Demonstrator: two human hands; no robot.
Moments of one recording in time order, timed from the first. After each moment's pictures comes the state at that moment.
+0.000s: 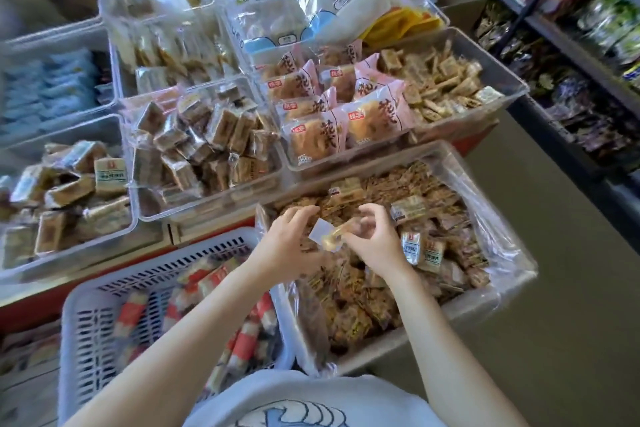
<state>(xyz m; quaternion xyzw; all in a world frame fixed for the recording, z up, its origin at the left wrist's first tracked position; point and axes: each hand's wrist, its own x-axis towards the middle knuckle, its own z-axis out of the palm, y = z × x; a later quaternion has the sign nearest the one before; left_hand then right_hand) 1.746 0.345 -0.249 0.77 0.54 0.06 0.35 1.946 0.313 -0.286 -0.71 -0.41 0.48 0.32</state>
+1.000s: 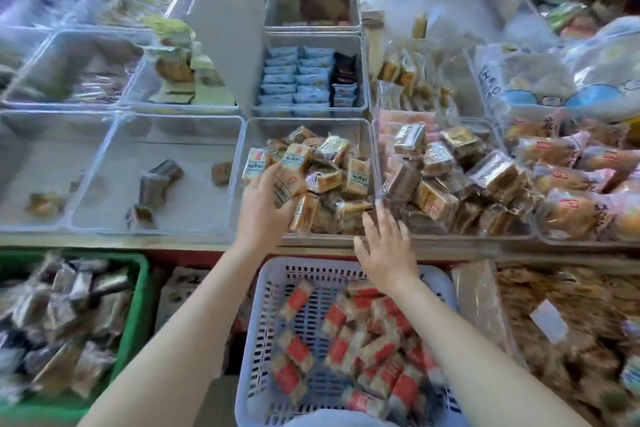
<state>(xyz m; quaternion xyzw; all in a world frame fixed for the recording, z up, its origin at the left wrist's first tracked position) 1.307 0.383 -0.240 0.51 0.76 0.31 0.24 1.548 0.400 -0.310 -0.56 -0.81 0.18 -0.05</state>
